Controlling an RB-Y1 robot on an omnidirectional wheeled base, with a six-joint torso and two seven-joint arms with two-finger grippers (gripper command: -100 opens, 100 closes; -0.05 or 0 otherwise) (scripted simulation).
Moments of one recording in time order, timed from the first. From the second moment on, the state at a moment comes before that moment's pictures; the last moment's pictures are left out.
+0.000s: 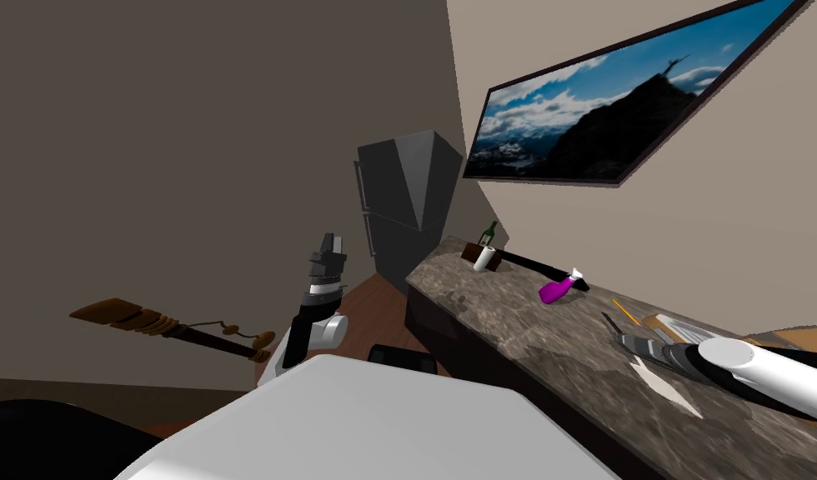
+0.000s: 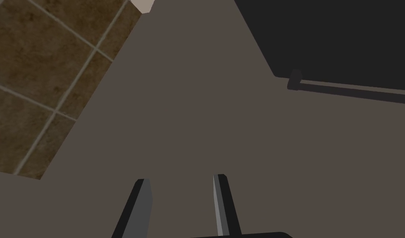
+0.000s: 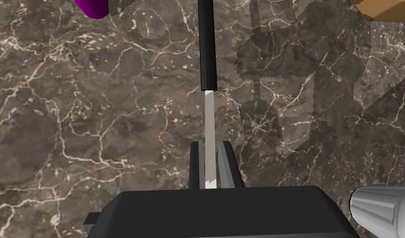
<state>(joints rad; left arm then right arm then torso) 0.46 -0.04 -0.01 -2.27 0.01 -0.54 -0.09 0.06 -1.19 -0.37 -0.85 -1.03 0.88 -1.36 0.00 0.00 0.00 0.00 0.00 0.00</state>
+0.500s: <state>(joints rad) 0.46 -0.04 -0.01 -2.27 0.01 -0.54 -0.09 0.21 -1.24 -0.31 -1.00 -1.14 0.82 -1.48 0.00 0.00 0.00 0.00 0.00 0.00</state>
